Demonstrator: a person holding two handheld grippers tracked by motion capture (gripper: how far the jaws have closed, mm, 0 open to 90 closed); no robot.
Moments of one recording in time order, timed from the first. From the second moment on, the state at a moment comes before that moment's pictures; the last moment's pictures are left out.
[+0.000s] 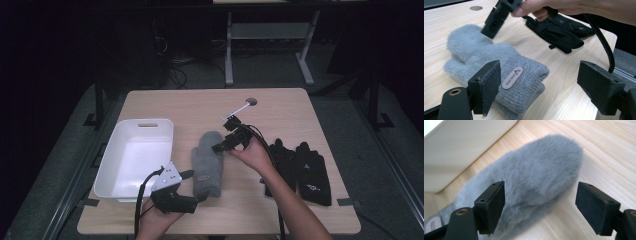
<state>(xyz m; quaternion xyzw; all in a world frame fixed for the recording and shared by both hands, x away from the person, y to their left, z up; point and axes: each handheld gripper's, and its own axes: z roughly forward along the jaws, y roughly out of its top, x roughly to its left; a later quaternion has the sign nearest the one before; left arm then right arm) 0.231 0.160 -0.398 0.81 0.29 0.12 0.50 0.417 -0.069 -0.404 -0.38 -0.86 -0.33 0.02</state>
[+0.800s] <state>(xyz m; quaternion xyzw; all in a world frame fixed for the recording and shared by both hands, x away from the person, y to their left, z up) 0.230 0.159 -0.396 0.81 0.29 0.12 0.50 0.449 -0.059 -0.442 -0.43 -0.84 -0.32 0.06</state>
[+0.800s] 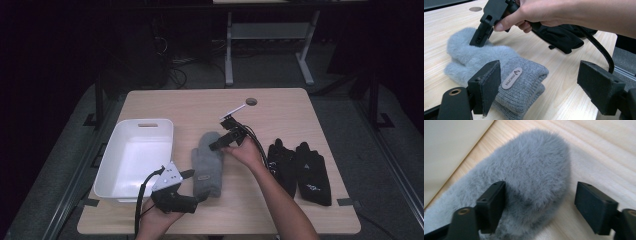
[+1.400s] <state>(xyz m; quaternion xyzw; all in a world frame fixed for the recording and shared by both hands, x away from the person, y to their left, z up) 0.231 0.159 -0.394 0.81 0.29 0.10 0.51 0.447 -0.069 -0.447 -0.41 -0.84 -0.35 0.10</state>
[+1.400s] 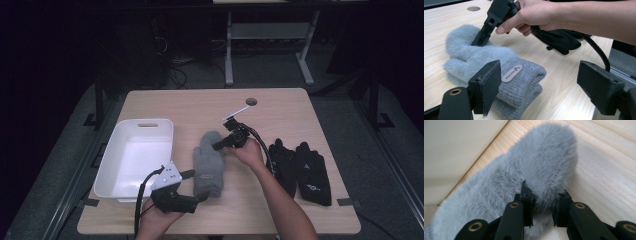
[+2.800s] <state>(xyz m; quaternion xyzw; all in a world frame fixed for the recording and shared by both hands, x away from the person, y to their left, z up) 0.300 0.122 -0.433 0.78 0.45 -0.04 0.44 0.415 -0.168 -0.445 -0.45 -0.81 -0.37 0.06</state>
